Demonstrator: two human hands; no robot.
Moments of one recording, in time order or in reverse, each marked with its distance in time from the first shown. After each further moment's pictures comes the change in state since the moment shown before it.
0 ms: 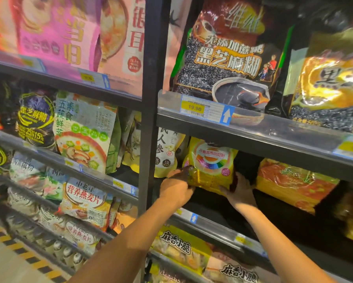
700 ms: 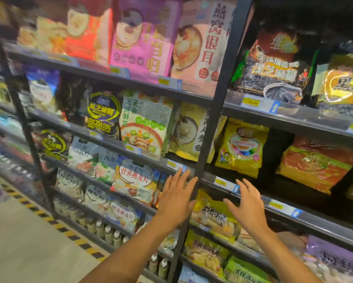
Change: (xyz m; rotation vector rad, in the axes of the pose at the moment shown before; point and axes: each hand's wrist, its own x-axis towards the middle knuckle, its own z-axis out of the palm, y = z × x) left_hand -0.216 -0.121 -0.081 0.208 0.141 0.205; right_hand -0.237 -0.089 0.044 -0.278 0.113 -0.279
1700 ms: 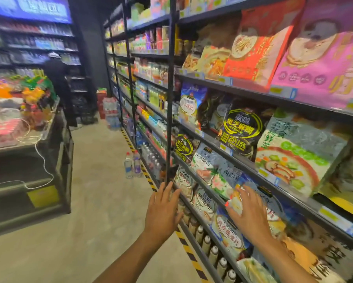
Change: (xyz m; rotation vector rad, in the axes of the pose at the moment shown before) left_hand -0.233 -0.307 -0.149 0.300 0.003 -0.729; right_hand -0.007 -0.373 0.171 0.269 -0.268 -0.562
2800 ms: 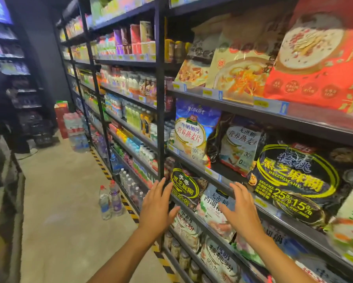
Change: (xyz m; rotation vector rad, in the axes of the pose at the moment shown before) left_hand 0.406 -0.194 0.050 -0.181 0.059 0.125; right_hand 0.370 -0.098 0.141 0.107 0.064 0.121
